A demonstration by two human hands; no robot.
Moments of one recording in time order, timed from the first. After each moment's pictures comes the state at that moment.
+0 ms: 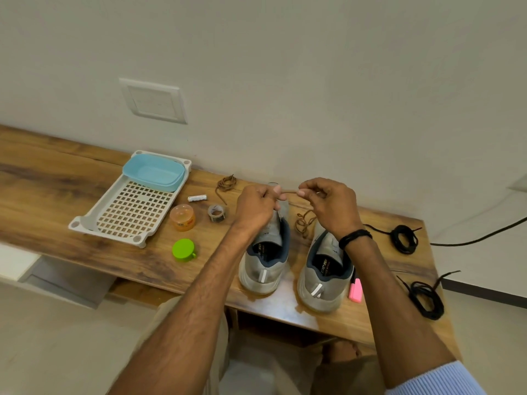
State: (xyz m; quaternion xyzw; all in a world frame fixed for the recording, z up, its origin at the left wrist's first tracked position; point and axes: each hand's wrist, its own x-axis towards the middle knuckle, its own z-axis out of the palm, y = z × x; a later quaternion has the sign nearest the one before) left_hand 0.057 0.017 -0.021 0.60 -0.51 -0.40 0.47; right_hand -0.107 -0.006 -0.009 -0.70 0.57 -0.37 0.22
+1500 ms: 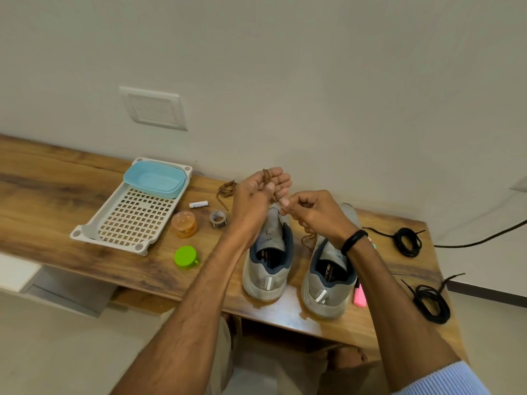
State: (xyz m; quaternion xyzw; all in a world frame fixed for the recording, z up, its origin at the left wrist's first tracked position) left_hand 0.059 0.015 -0.007 0.45 -0.38 -0.54 0.60; right_hand -0.093 0.001 -0.005 -0.66 0.48 -0.30 0.49
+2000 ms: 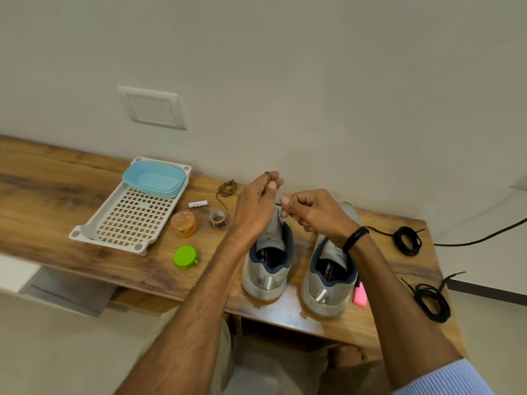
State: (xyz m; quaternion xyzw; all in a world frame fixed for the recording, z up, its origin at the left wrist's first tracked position) left_hand 0.061 0.014 -0.013 0.56 -0.52 -0.41 0.51; right_hand -0.092 0.000 -0.002 -0.67 0.46 -0.28 0.51
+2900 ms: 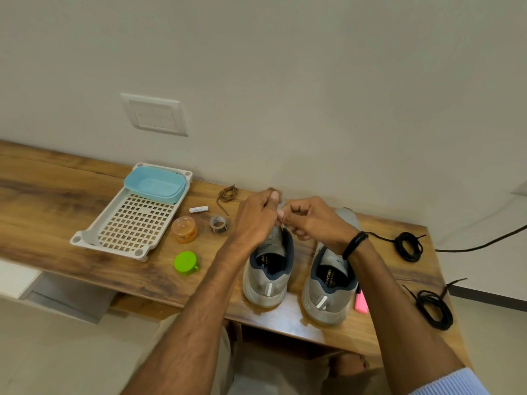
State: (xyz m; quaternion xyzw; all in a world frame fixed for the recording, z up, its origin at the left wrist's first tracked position) left_hand 0.063 0.019 -0.012 0.61 -0.56 -0.36 0.43; right_hand -0.089 0.003 0.004 -0.67 0.42 -0.25 0.56
